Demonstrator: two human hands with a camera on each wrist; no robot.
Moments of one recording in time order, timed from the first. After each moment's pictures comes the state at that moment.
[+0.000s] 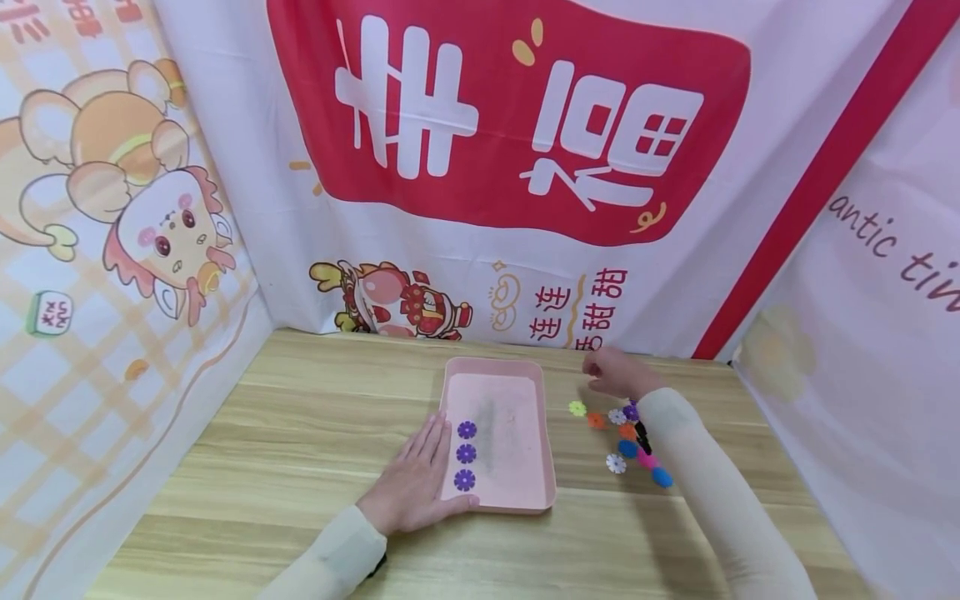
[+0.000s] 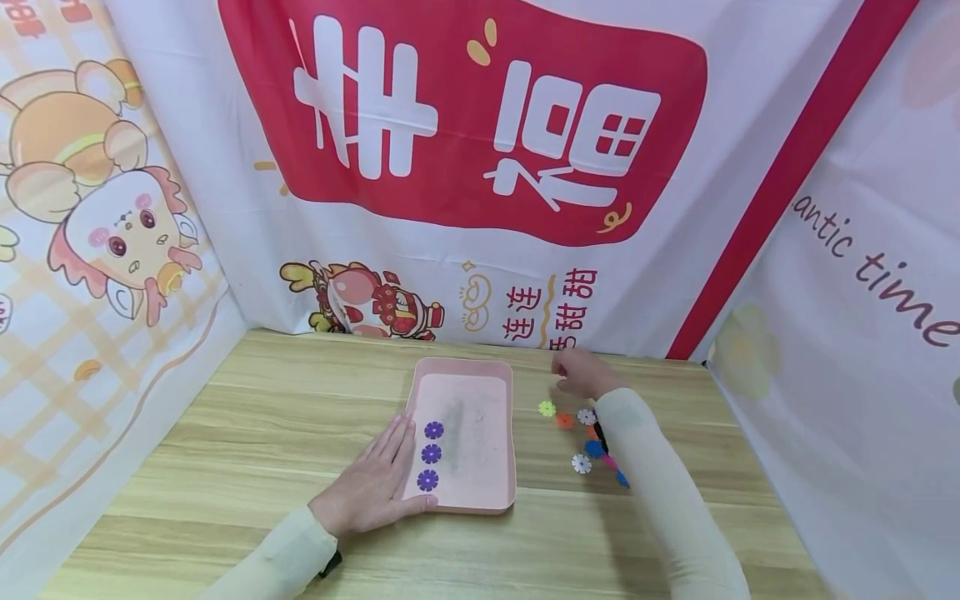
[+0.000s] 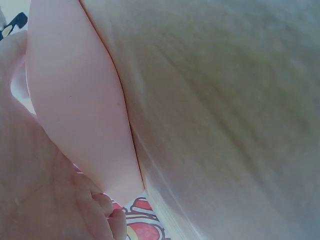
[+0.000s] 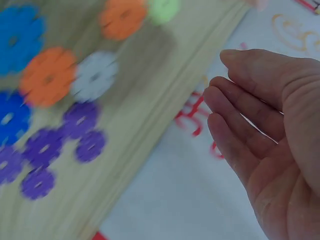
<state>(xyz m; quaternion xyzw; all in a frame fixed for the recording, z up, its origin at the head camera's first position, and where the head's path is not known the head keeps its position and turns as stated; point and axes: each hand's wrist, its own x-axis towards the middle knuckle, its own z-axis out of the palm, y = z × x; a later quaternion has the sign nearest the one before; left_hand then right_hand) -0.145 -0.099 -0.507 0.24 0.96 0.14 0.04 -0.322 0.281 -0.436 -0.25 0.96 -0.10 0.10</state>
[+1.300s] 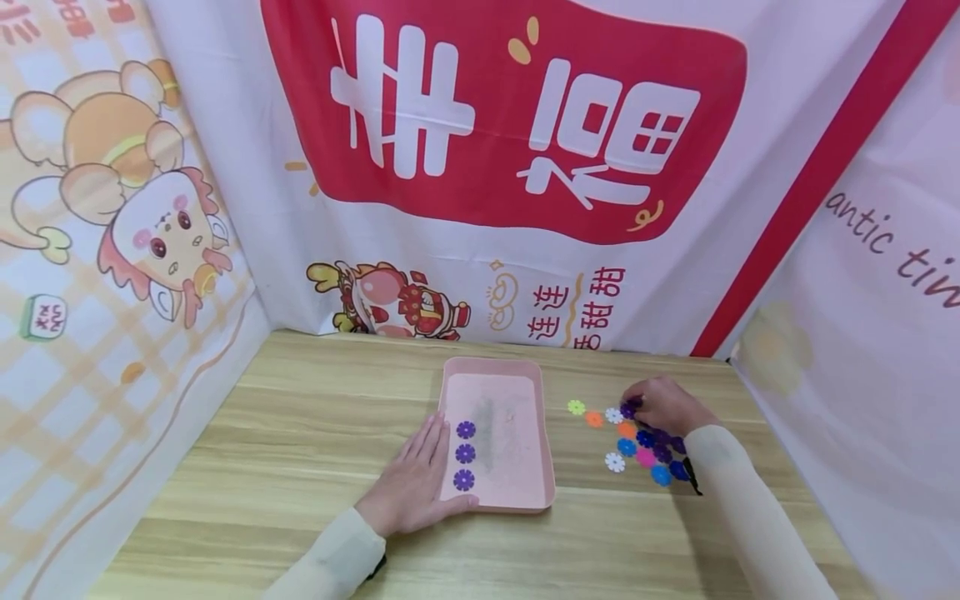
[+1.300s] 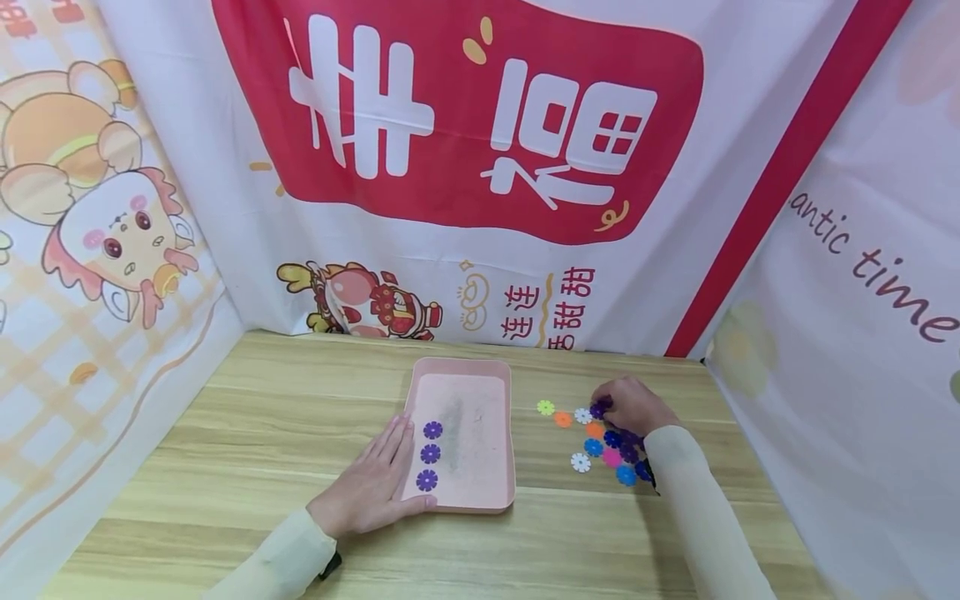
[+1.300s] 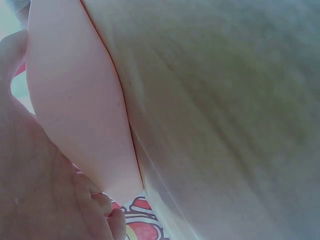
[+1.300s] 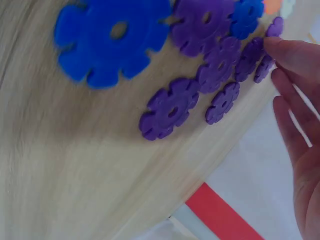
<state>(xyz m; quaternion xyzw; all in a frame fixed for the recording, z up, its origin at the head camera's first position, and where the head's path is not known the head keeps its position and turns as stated) -0.144 -0.098 -0.506 0.23 0.96 0.14 0.05 -0.300 0.376 -0.494 -0.22 0.96 -0.12 0.09</state>
